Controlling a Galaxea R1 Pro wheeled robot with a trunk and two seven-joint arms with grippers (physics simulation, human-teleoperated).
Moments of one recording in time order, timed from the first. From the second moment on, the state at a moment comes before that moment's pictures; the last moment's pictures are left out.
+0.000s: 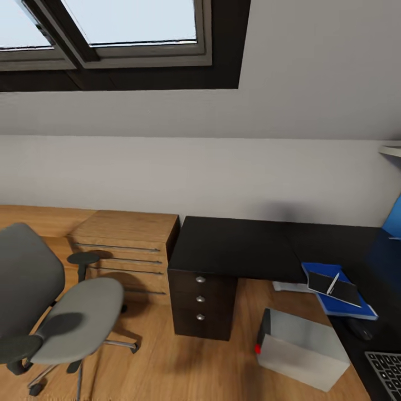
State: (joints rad) left arm -0.07 0.01 -0.31 -0.03 0.63 -0.71 0.31; right arm -0.17 0.06 0.52 0.02 -0.38 -0.94 -0.23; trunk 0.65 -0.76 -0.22
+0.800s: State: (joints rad) left arm 0.00 -0.08 -0.31 -0.02 0.63 -1.05 0.24; right arm -0.13 0.11 0.52 0.02 -0.39 -1.04 -0.24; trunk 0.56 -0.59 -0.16
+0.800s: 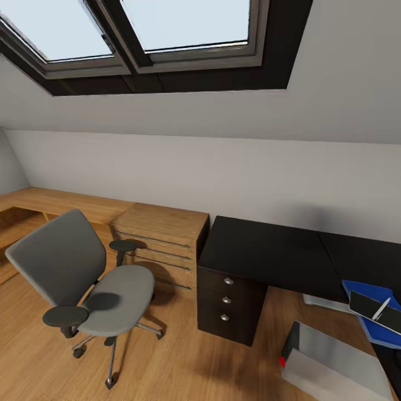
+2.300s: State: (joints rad) left arm 0.00 -0.08 -0.31 -0.02 0.63 -1.05 0.24; right arm -0.13 0.11 0.50 0.02 -0.40 -1.03 -0.25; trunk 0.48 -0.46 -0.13
